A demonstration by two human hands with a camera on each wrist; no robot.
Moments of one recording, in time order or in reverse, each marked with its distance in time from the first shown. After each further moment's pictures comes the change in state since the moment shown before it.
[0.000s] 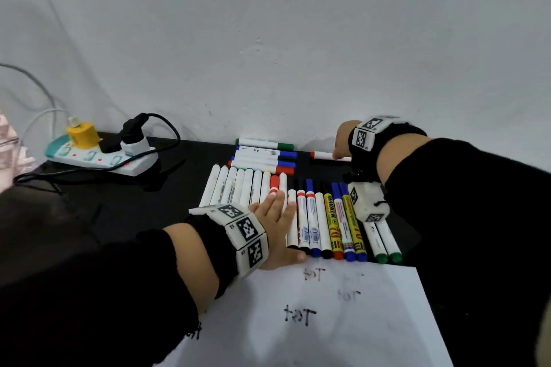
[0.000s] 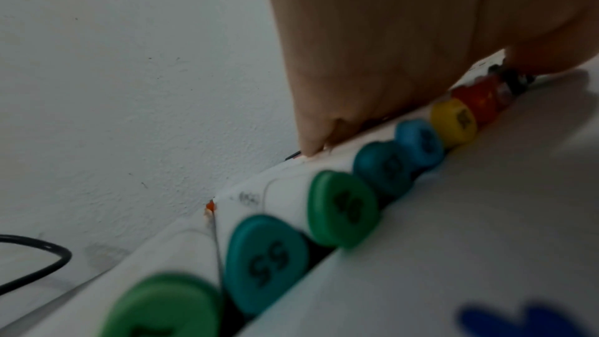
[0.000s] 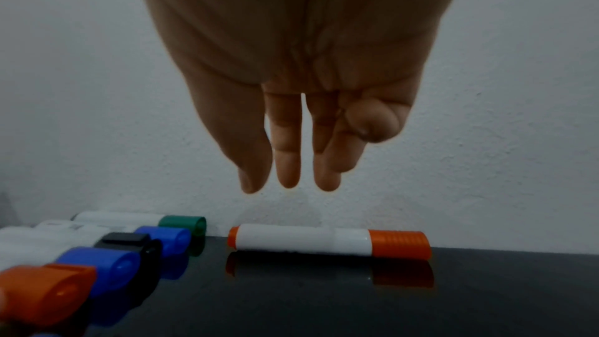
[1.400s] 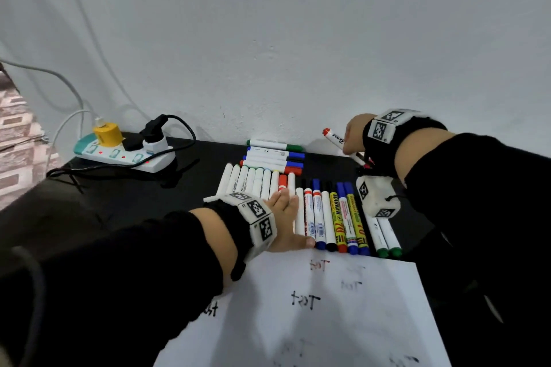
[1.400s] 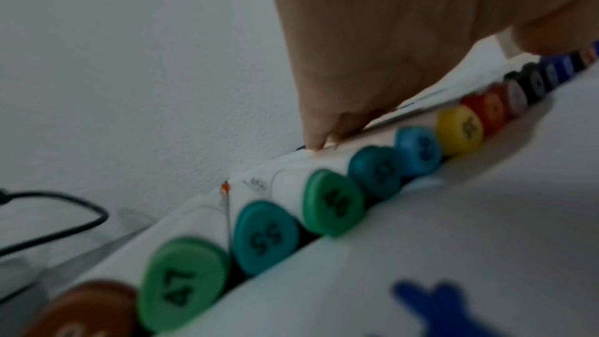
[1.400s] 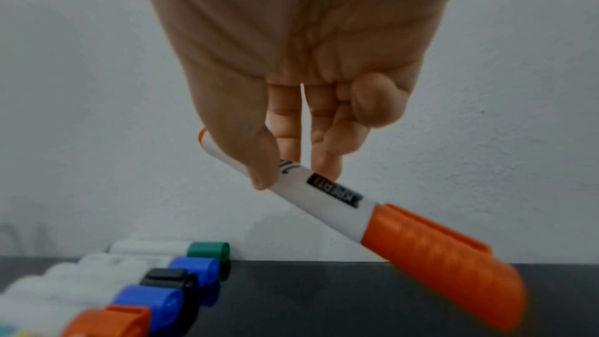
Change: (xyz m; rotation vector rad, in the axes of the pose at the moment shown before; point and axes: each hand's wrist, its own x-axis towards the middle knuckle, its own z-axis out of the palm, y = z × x) left_hand -0.009 -0.002 -0.011 -0.123 -0.033 -0.038; right_hand -0.017 0.004 -0.019 0.193 0.020 0.048
